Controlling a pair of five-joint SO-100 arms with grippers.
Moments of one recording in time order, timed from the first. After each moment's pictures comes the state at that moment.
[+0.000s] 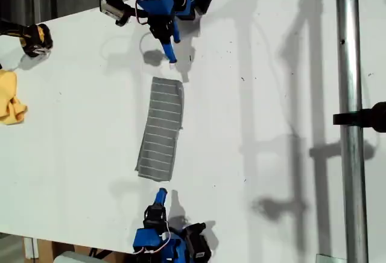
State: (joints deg) arm 0 -21.7 171.3 154.2 59.9 -62.8; arm 1 8.6 167.2 145.2 88.4 85.7
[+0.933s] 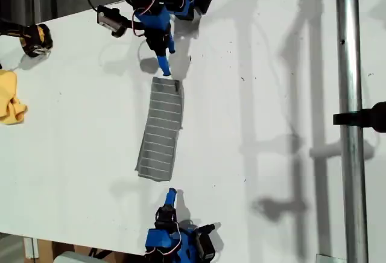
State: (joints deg) arm 0 -17.8 198.8 172.3 66.0 -66.0; arm 1 17.1 152.5 145.2 75.5 76.2
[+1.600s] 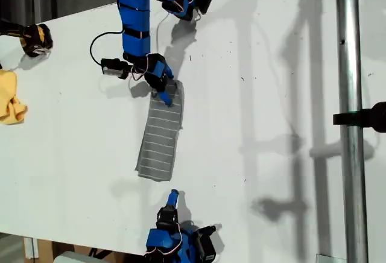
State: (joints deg) arm 0 -16.7 198.8 172.3 68.8 -67.0; arm 1 22.1 91.3 120.0 55.2 70.8
